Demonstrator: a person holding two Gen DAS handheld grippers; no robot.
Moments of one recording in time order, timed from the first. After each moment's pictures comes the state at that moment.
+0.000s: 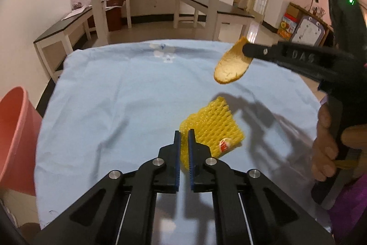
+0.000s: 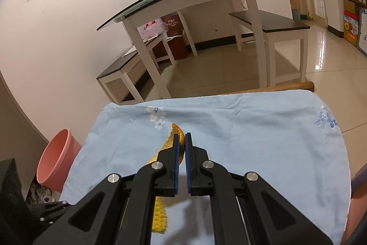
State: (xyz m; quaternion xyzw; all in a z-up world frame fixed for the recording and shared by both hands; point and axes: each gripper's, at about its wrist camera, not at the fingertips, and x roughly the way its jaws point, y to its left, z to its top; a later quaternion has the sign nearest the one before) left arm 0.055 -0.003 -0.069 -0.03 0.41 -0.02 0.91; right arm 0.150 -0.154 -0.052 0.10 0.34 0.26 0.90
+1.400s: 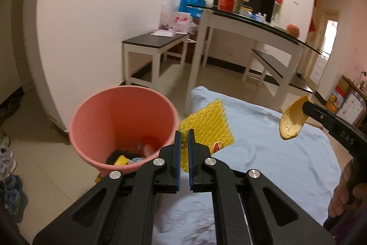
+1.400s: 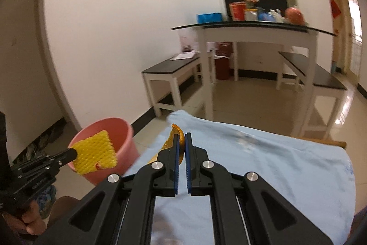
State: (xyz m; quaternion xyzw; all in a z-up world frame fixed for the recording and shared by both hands) left arm -0.082 0.165 0.013 -0.13 0.28 0.19 0.93; right arm 0.041 -0.010 0.028 -0.02 0.25 0.36 0.90
